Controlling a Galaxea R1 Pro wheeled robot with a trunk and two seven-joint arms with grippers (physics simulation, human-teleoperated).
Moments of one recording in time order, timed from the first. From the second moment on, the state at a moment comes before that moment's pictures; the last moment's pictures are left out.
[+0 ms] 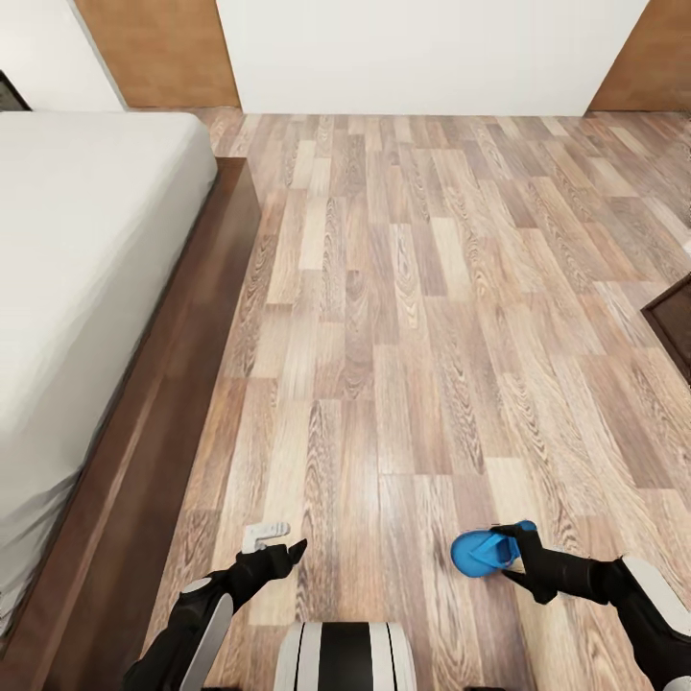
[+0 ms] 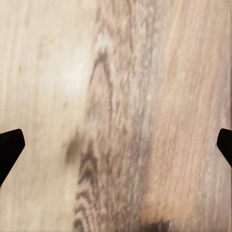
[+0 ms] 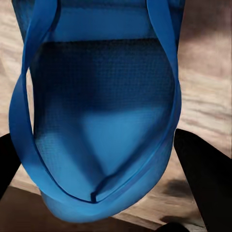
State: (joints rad) left arm -0.28 -0.07 -0.05 -1.12 0.26 0.43 -0.15; right arm -0.44 -0.29 -0.23 -0.85 -1.72 0.85 -0.53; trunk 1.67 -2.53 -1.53
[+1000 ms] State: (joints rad) left arm -0.28 -0.07 -0.06 -1.11 0.26 0.43 -0.15; right arm -0.44 -0.30 0.26 -0.83 -0.88 0.26 0.39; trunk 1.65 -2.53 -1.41
